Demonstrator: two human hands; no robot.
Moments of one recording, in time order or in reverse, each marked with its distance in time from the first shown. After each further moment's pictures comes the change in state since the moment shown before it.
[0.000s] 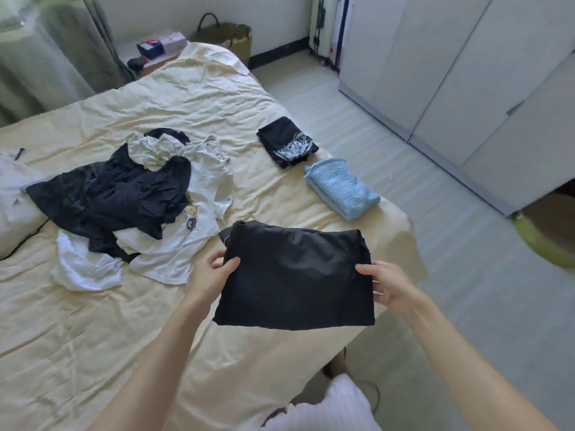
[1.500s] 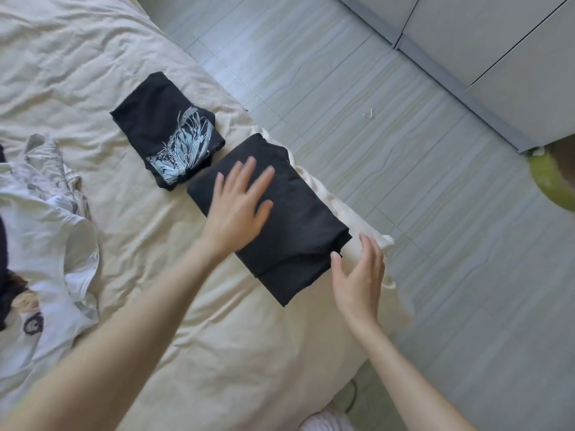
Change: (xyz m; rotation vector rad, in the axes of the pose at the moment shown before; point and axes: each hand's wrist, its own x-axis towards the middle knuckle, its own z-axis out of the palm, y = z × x) left_hand 0.368 0.116 0.341 1.118 -0.216 0.799; right_hand 0.315 -0.098 -0.088 -0.407 0.541 -0.251
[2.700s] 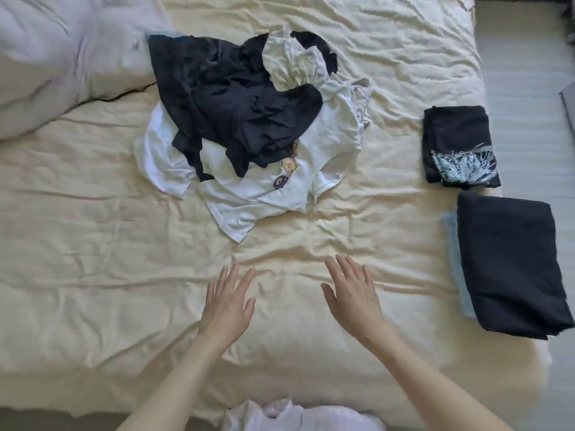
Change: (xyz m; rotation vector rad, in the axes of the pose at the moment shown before) left_hand -0.503 -0.126 0.010 -0.202 -0.141 -1.007; right_hand -0.264 -0.060 0.189 -0.998 -0.721 -1.177
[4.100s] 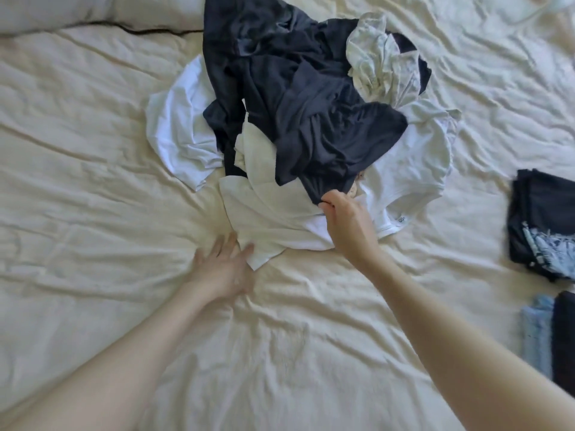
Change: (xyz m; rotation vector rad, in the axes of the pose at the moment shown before) left_hand 0.185 -0.111 0.037 -0.079 -0.222 -0.050; right_hand 0.252 -0.090 -0.002 0.163 0.291 -0.254
